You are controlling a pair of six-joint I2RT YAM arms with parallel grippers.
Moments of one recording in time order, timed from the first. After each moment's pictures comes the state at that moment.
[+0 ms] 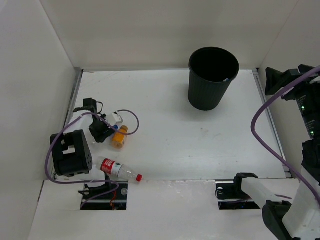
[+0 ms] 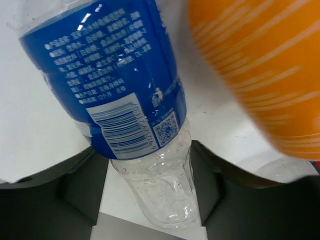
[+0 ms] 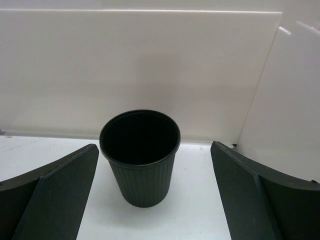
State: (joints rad) left arm 0.16 1.54 0.94 -0.82 0.18 1.19; right arm -0.04 0.95 1.94 -0.79 -0.10 0.02
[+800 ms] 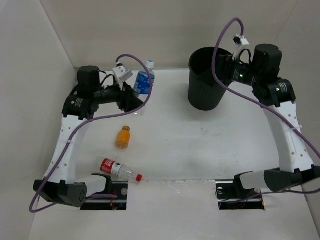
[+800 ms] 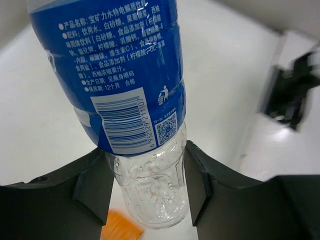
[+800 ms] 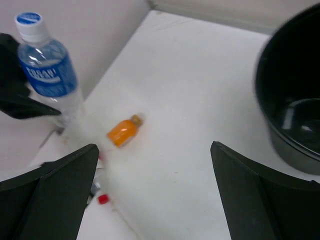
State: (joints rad) left arm -0.14 1.21 1.48 -0.82 0.90 0.31; right arm 0.22 1.33 1.77 -0.73 -0.59 0.28
